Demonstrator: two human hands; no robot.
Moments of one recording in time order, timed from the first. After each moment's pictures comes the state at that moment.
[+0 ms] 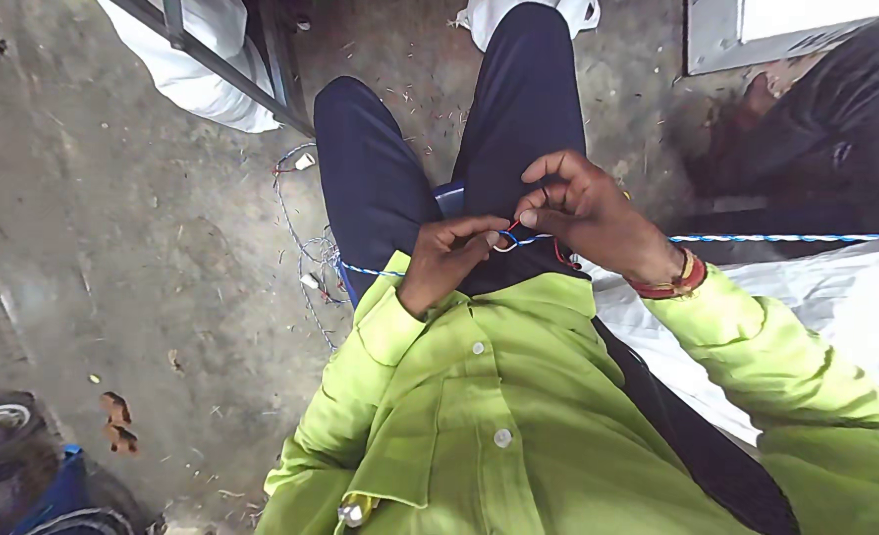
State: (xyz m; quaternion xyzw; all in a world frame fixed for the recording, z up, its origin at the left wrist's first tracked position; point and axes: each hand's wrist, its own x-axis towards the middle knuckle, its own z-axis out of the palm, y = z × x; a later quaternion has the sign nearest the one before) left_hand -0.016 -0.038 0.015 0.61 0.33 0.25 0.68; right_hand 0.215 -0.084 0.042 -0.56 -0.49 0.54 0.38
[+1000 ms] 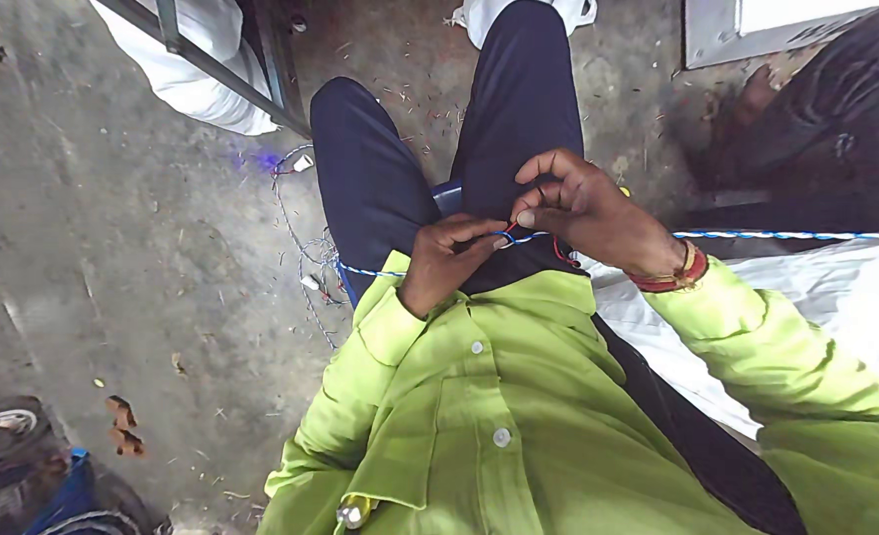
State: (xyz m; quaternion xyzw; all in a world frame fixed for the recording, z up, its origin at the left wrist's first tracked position) left_hand -0.012 -0.039 0.010 0.68 0.32 0.28 0.60; right_hand 0.217 -0.082 0.045 -0.56 -0.48 0.57 0.36
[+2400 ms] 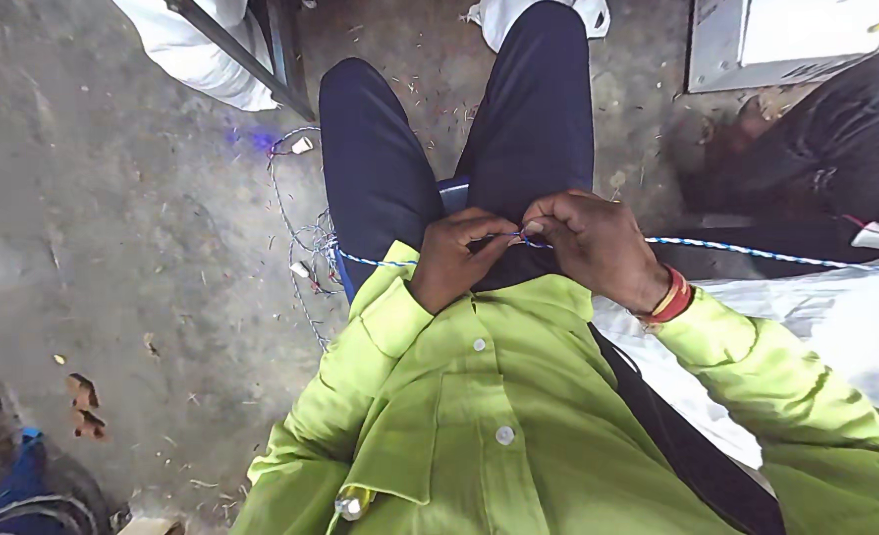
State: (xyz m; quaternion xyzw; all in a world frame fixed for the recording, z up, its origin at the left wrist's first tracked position) left_hand -0.001 -0.039 0.003 0.74 0.31 0.33 0.50; right_hand 0.206 -0.099 0.045 -0.61 -0.70 0.26 0.28
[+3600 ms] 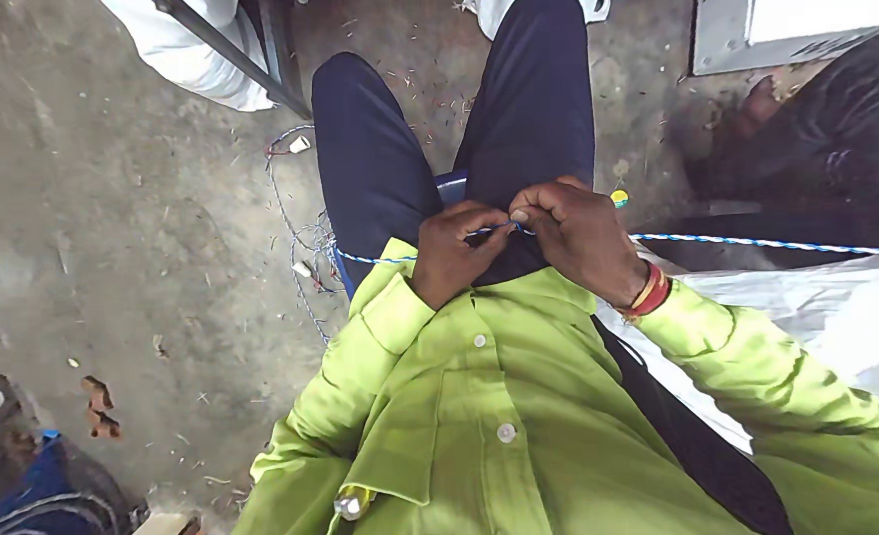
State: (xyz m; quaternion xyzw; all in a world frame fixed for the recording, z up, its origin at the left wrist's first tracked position) left_hand 0.002 -0.042 0.001 0.74 0.34 0.36 0.45; right_hand 0.190 -0.096 0.038 -0.63 -0.68 0.25 0.28
